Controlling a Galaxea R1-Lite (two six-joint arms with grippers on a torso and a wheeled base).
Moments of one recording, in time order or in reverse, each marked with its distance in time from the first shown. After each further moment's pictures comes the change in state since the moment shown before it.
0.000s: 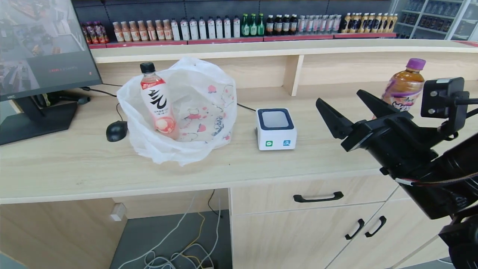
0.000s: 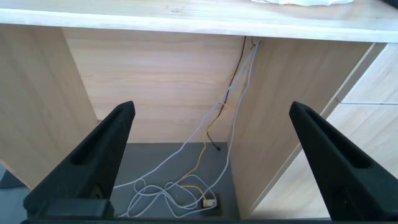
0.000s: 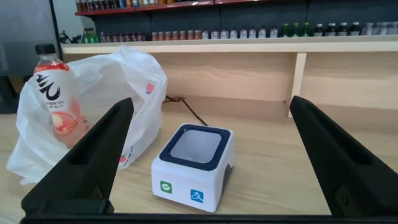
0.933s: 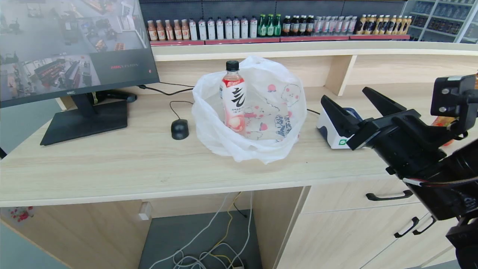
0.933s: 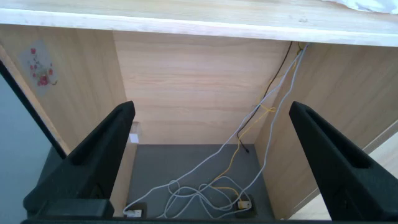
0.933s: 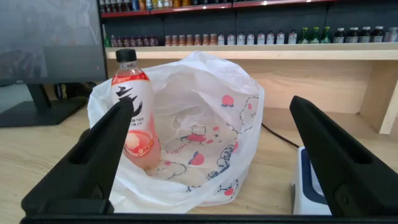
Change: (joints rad) left arm 0.000 0.000 0.000 0.000 0.000 0.001; right arm -0.004 -0.023 0.009 0.000 0.000 0.000
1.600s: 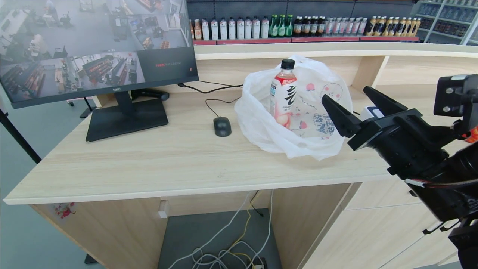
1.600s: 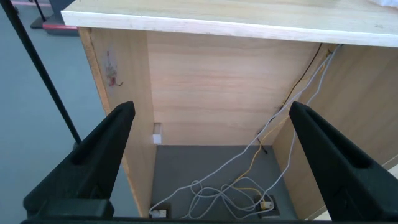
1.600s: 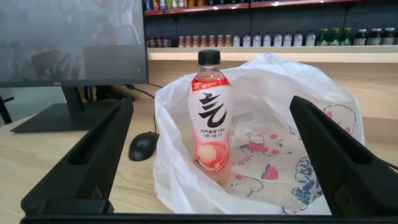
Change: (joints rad) left arm 0.000 0.000 0.000 -0.001 0.000 0.003; right arm 0.000 -0.009 0.002 0.000 0.000 0.001
